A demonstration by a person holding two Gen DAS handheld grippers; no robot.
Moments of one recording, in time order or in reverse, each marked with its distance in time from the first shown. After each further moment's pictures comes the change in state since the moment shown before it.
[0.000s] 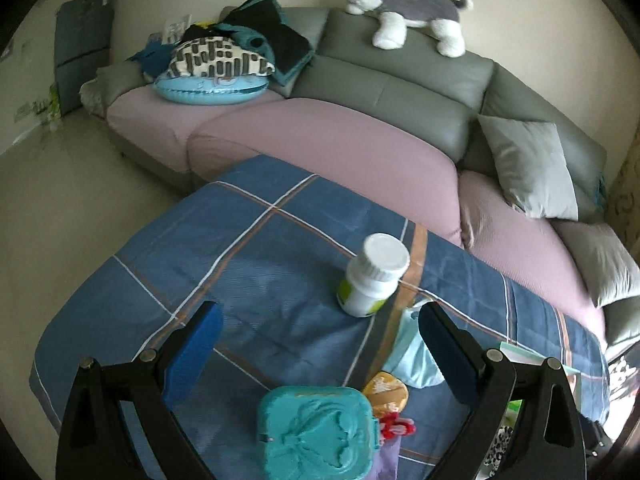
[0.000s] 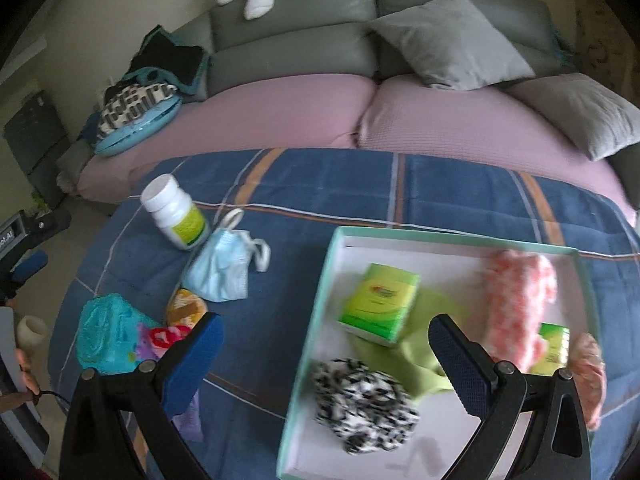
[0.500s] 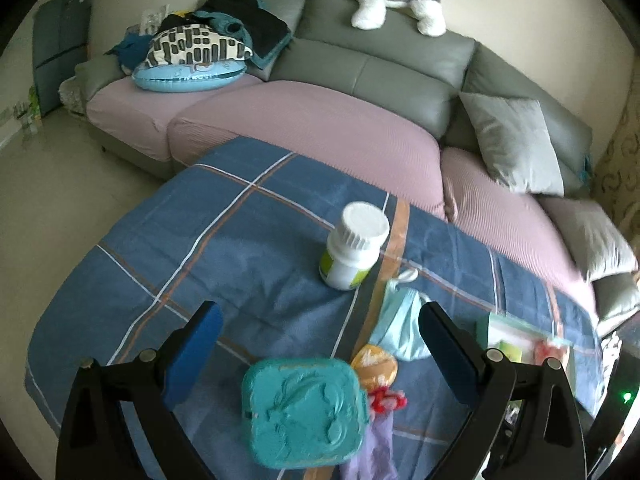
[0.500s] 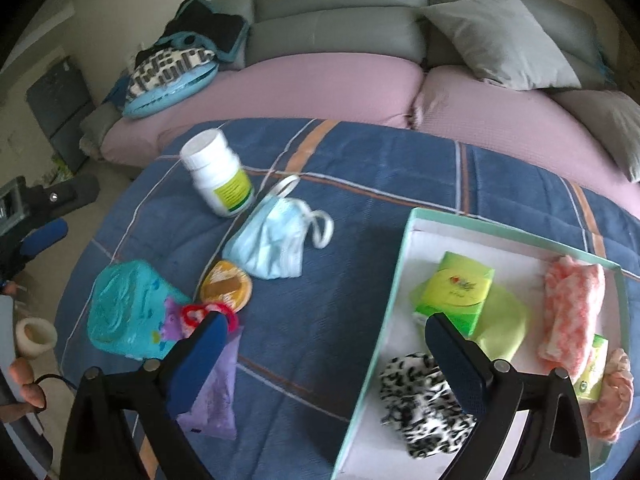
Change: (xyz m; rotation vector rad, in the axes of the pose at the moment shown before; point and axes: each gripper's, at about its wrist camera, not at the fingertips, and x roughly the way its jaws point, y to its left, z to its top) left arm -0.001 -0.012 -0.015 0.074 0.071 -0.049; right arm 0.022 0.049 -0.009 -0.109 0.069 0.067
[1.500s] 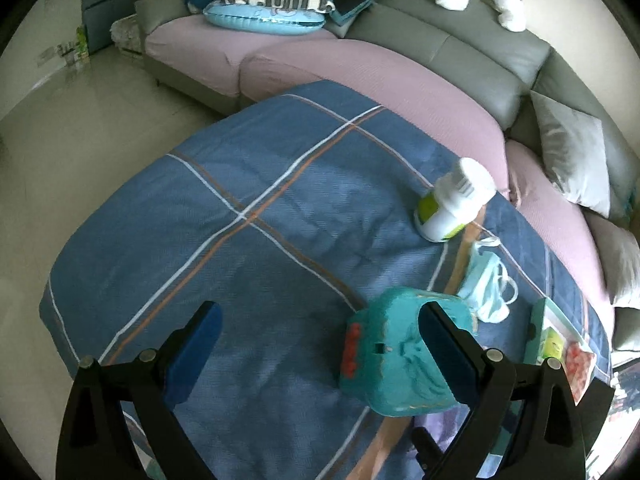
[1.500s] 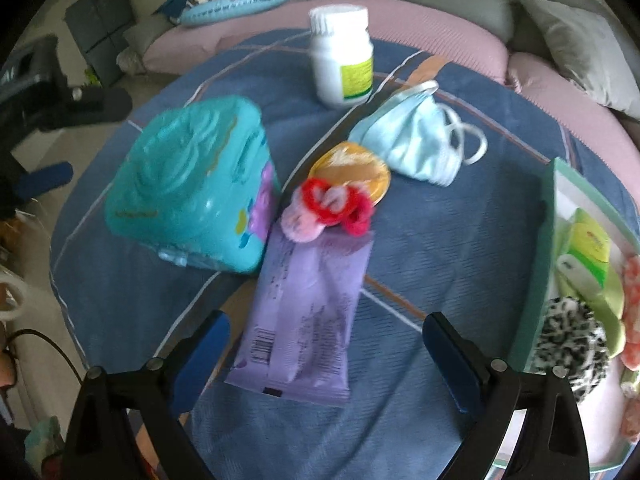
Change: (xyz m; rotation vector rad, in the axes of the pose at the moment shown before) left arm 0.005 0.076 -0.041 -0.204 0.134 0.130; right arm 0.055 0.092 -0.062 -0.213 0.197 0.056
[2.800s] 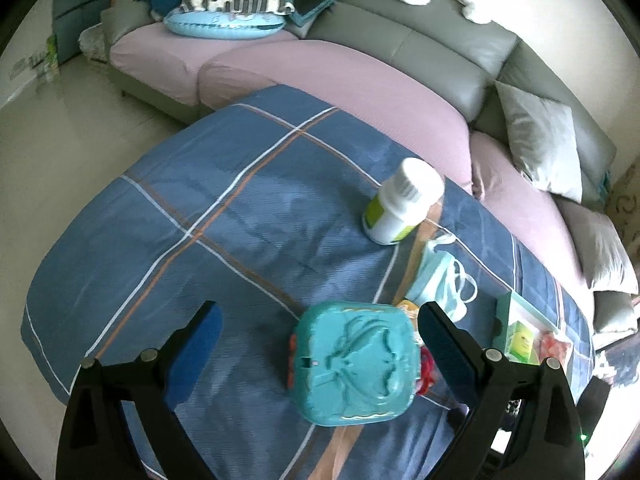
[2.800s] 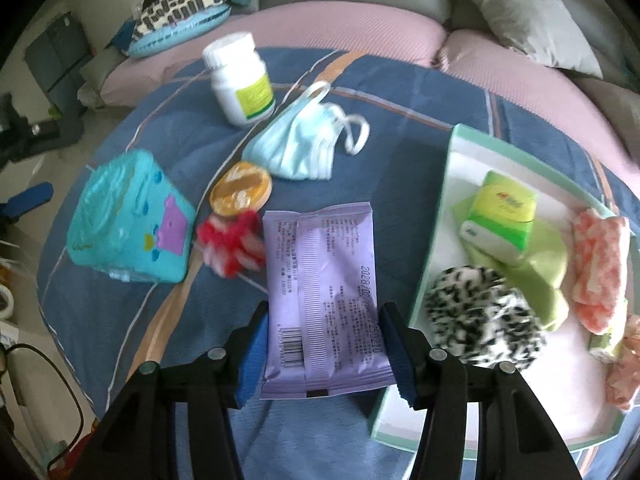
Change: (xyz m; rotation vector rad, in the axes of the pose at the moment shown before) left arm -0.009 -0.039 0.011 0.087 0.002 -0.113; right arm -0.039 -0.074 -0.007 0.158 -0.030 -0.071
